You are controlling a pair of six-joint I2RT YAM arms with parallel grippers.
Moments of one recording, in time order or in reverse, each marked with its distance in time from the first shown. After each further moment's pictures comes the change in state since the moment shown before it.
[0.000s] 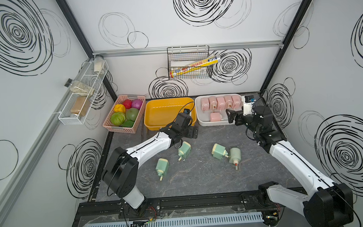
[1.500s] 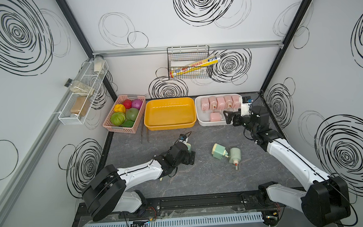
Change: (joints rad) left arm -0.182 -0.229 -0.492 0.274 -0.095 -0.137; right arm 0.001 0.055 -0.003 0.011 -0.051 0.043
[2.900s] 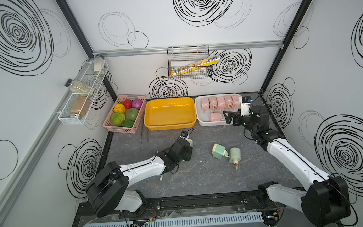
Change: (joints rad) left arm 0.029 0.030 0.106 -0.051 -0.053 0.045; right arm 0.000 0.000 0.007 -0.013 -0.005 0.000
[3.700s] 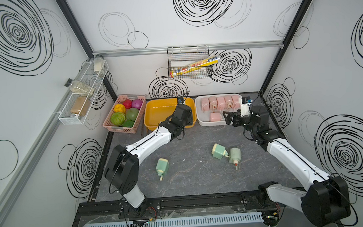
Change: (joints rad) left arm 0.209 0.310 0.628 -0.194 -0.055 -0.060; right arm 0.000 0.000 0.000 -0.021 -0.022 0.015
